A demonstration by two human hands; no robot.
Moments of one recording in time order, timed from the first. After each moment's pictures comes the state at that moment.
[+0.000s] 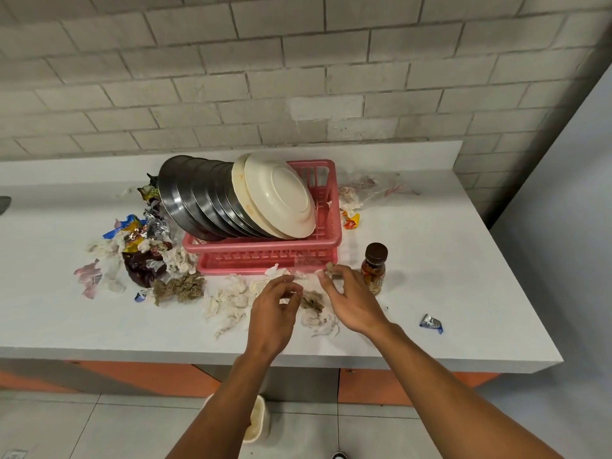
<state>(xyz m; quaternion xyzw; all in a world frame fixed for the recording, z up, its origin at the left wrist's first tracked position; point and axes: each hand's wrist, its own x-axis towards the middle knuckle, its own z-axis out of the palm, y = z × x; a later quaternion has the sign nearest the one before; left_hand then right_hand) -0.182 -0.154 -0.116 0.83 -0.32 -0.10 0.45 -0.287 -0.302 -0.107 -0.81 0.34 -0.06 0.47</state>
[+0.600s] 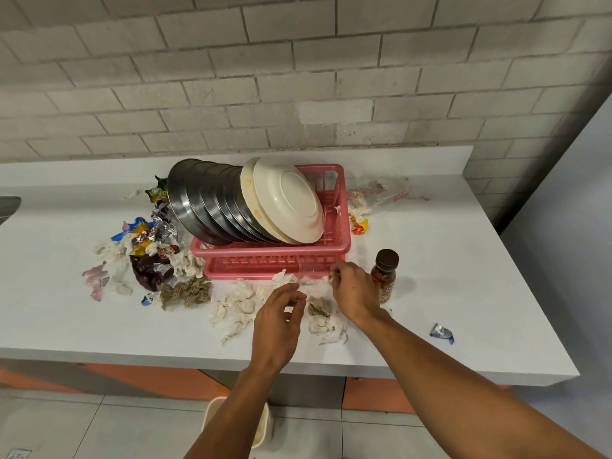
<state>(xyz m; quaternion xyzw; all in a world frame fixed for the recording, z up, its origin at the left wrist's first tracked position) -0.184 -0.146 -0.116 0.83 -0.31 -0.07 0.45 -0.240 -0.320 -0.125 -0.90 0.35 -0.13 0.23</state>
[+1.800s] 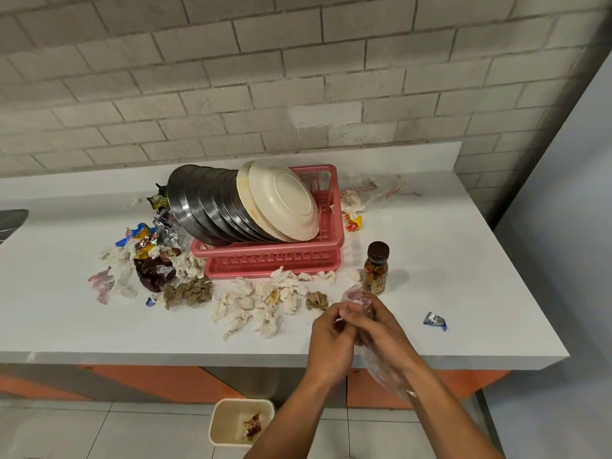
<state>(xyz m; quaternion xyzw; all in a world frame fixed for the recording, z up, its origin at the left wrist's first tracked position) -0.290 -0.177 -0.077 0.67 -0.21 -0.32 0.63 -0.354 -0.263 -0.095 -0.48 0.29 -0.18 0.81</state>
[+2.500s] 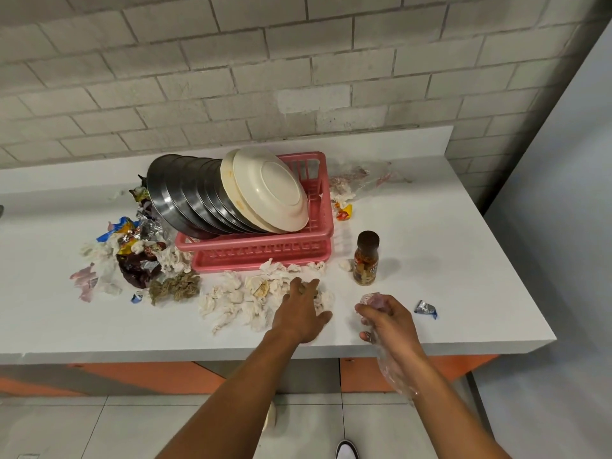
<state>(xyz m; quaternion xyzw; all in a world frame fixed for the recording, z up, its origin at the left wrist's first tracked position) -0.203 -0.197 -0.136 0.89 -0.37 -0.25 0.09 -0.366 -0.282 -0.122 -0.42 0.46 -0.23 0.75</state>
